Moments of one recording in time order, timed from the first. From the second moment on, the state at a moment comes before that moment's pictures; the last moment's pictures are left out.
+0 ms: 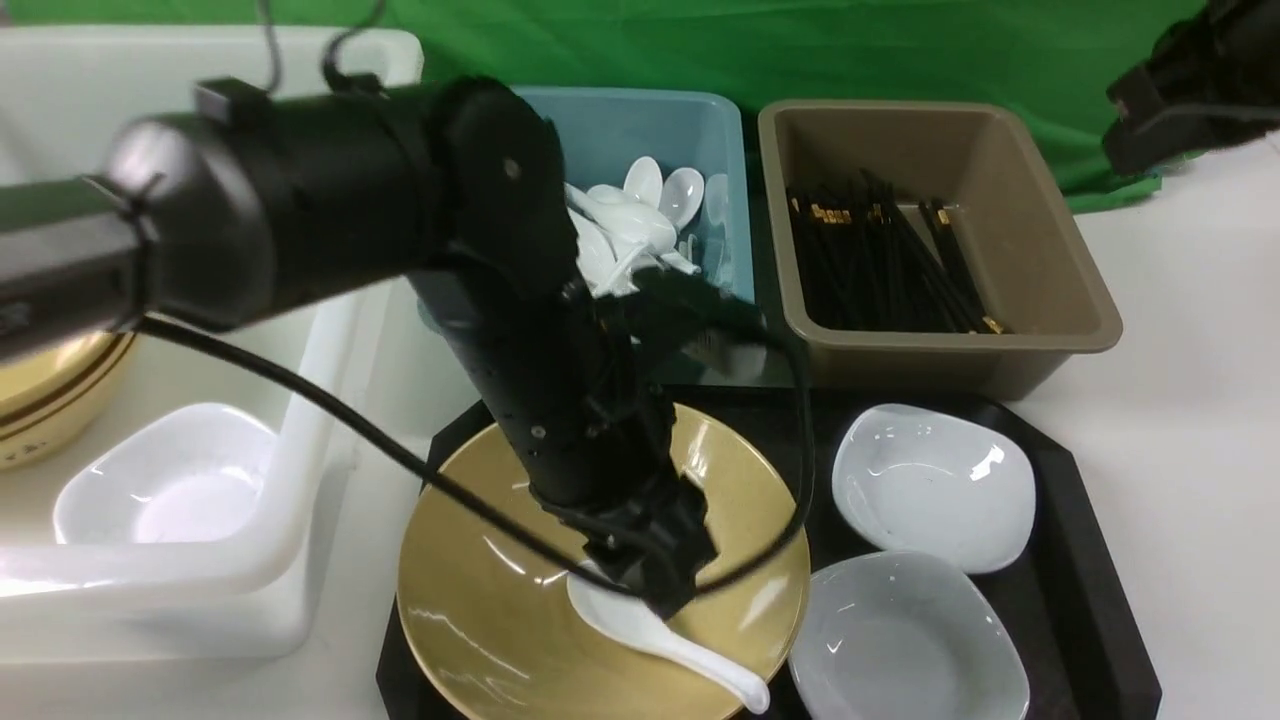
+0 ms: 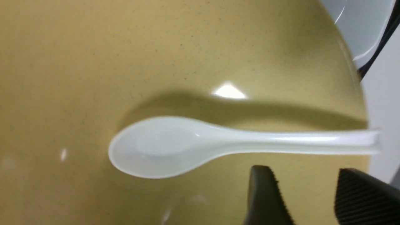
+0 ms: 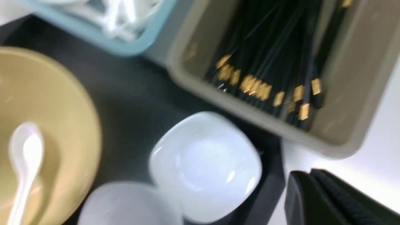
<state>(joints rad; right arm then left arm) 0.23 1.54 -1.66 0.18 1.20 -0.25 -0.61 1.77 -1.38 -0.33 1.11 0.52</state>
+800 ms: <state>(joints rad) 0.26 1.44 -1.51 0.36 1.22 -0.38 -0.64 1.89 -1.32 -0.40 0.96 1.08</state>
